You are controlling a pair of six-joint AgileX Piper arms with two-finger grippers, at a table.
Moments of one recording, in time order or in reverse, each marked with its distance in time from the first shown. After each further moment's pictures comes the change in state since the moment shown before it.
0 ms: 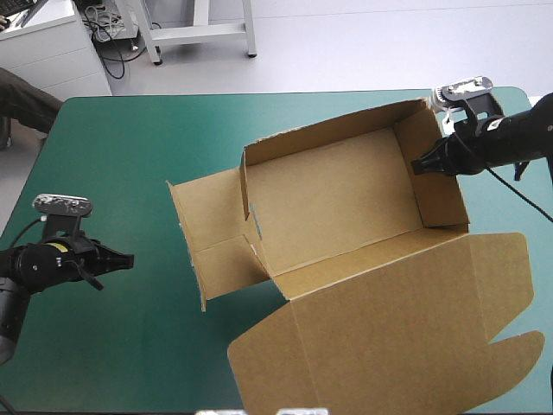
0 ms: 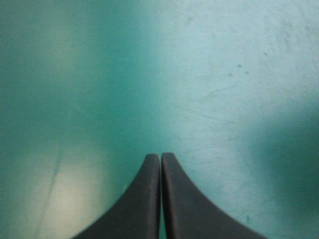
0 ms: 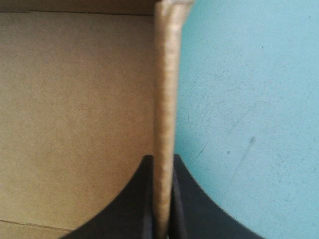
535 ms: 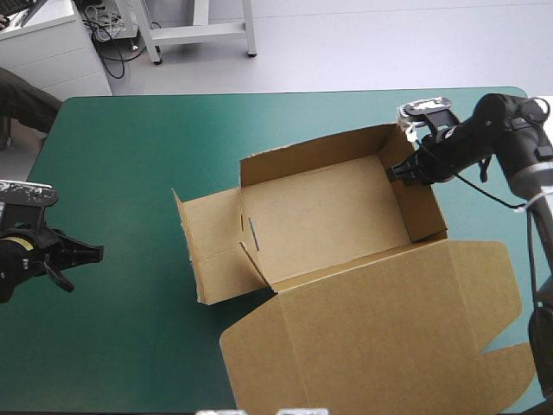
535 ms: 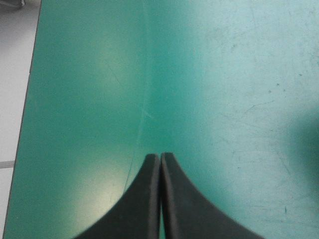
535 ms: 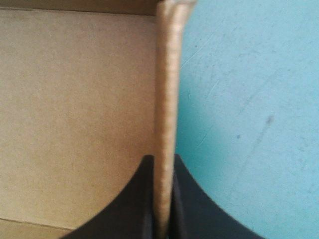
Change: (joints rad) left arm 0.000 -0.113 -0.194 0.219 0.184 -0.129; right arm 0.088 0.159 0.000 -0.106 -0.011 0.100
